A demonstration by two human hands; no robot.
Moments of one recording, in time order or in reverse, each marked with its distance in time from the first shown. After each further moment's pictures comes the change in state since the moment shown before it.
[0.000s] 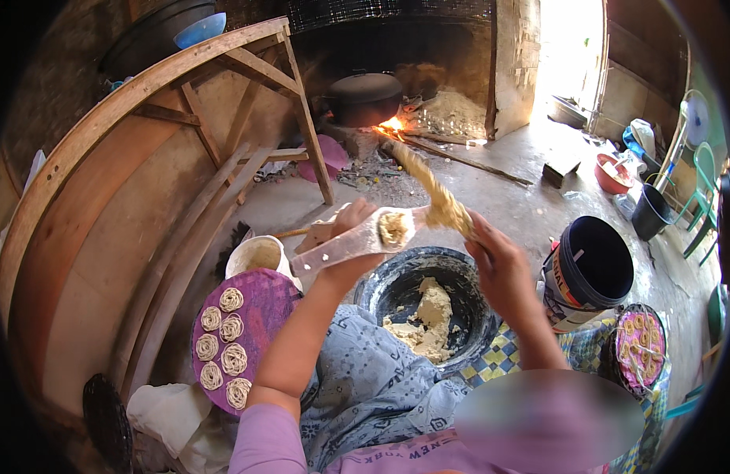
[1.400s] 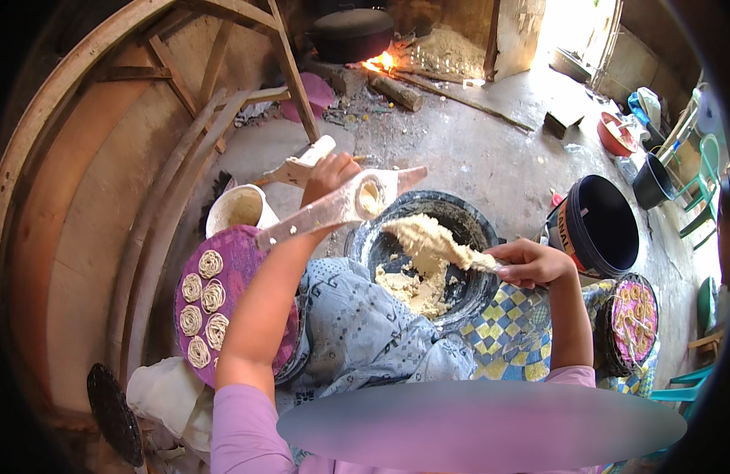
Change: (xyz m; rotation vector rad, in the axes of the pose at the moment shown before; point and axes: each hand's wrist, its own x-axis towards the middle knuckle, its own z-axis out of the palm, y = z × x) left_hand -0.025 -0.038 0.018 -0.101 -0.069 0.071; right_hand -0.033 0.121 -0.009 0.923 -1.087 0.577
